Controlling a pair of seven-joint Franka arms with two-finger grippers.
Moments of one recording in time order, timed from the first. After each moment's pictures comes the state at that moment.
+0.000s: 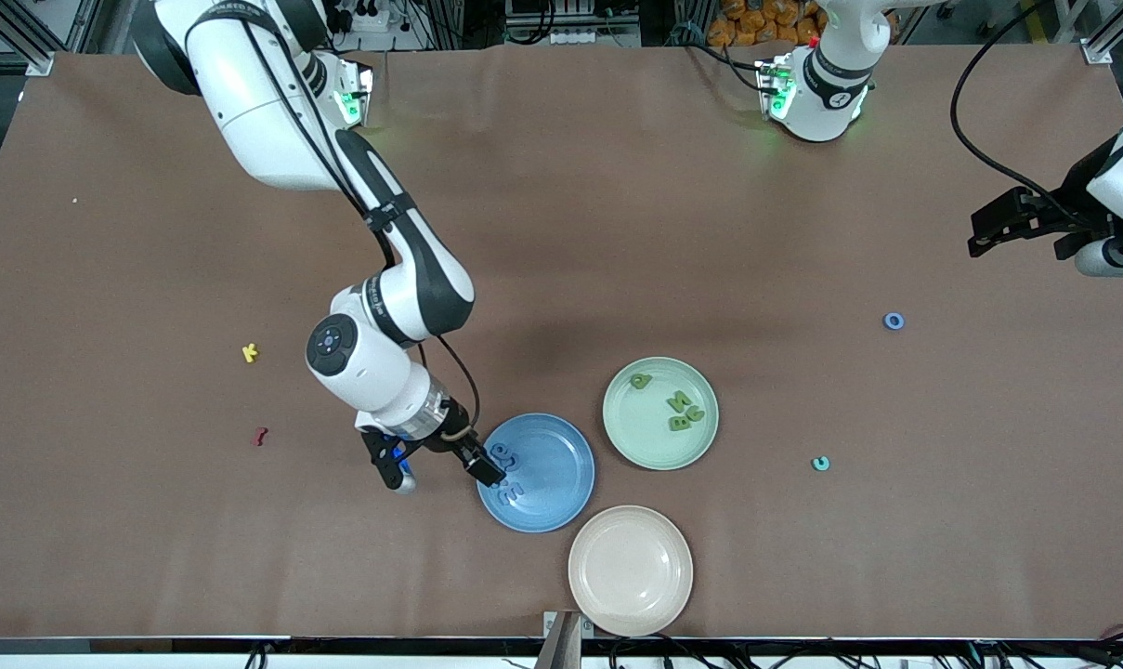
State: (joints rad) left arm 0.06 0.04 -0.14 -1.50 0.00 1.53 -0.04; right arm 0.45 0.84 0.00 -1.30 0.36 2.49 1.08
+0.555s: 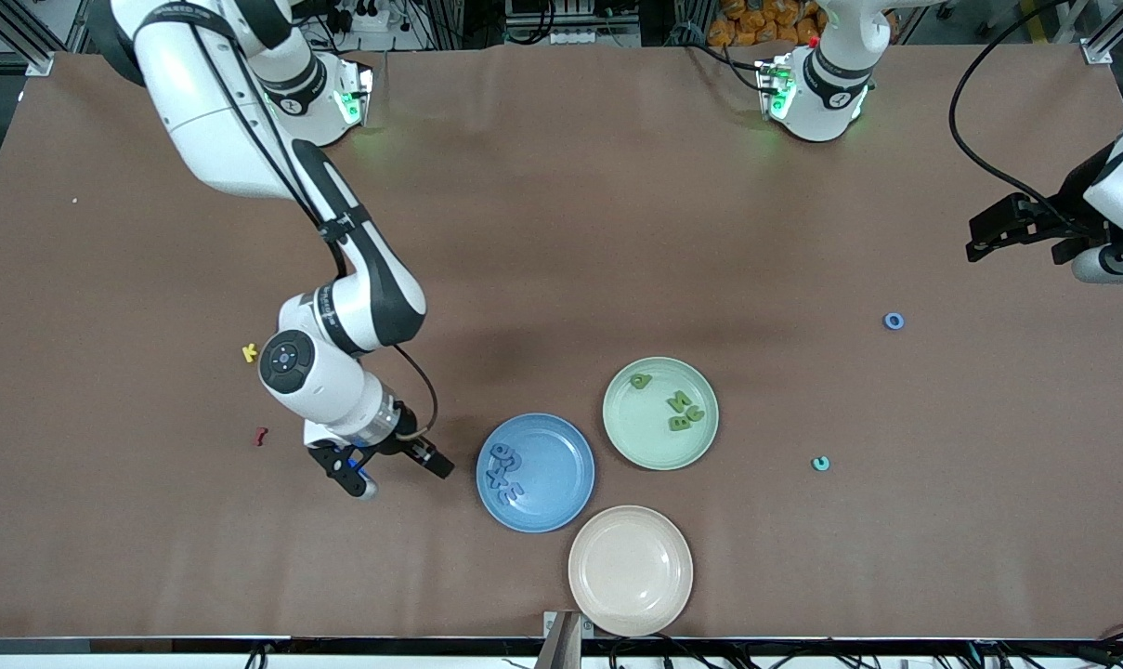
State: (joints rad) left arm 0.06 0.06 -0.14 -1.50 0.00 1.54 -0.04; right arm 0.29 0.76 0.08 -1.45 0.13 2.43 0.87
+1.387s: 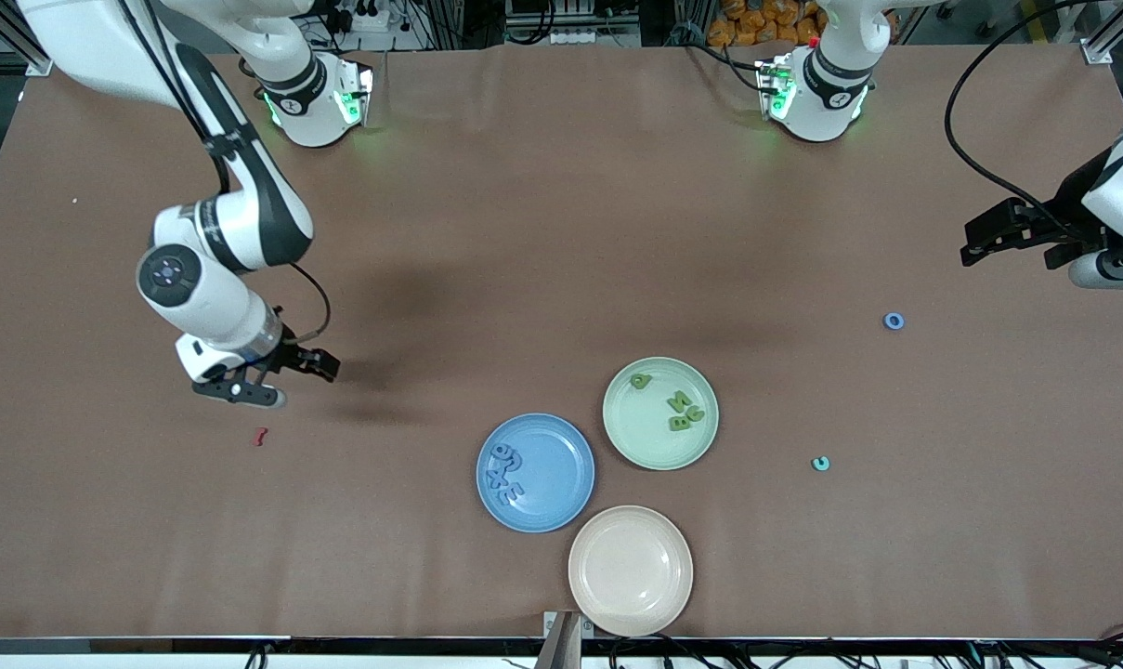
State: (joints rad) left arm 0.06 0.06 -0.14 -1.50 -0.02 1.55 -0.04; right arm -0.05 0.32 0.22 -2.07 -0.12 2.42 0.41
